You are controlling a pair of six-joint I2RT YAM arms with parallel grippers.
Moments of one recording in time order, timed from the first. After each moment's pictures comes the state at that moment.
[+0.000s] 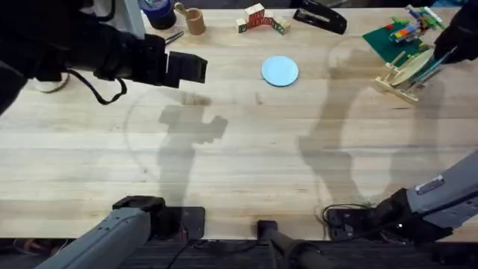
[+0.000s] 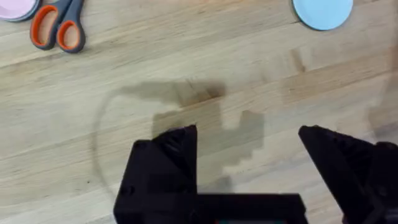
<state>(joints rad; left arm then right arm) -0.03 1.13 1.17 -1.04 0.24 0.13 -0.44 2.03 1.95 -1.29 0.13 0.31</state>
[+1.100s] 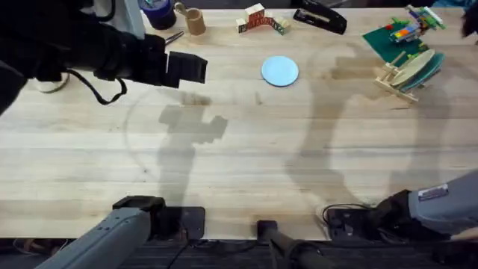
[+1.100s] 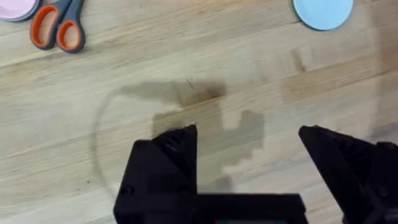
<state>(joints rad) -0.03 1.13 1.17 -1.04 0.24 0.13 -0.44 1.84 1.96 -1.32 0.13 0.31</state>
